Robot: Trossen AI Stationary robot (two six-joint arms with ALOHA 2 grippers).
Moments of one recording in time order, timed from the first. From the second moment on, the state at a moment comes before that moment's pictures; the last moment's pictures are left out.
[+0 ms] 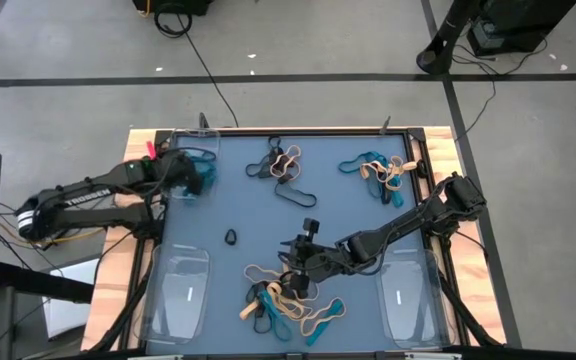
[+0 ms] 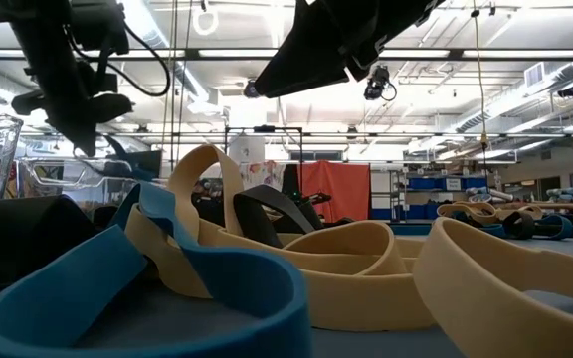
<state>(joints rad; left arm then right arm) 0.44 0.79 0.67 -1.02 -0.56 -0.68 0.39 1.83 1.19 -0.02 0.63 0.21</state>
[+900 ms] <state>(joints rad) 0.50 0.77 0.67 -0.77 -0.43 -0.50 0.40 2.00 1.19 0.19 0.19 0.35</state>
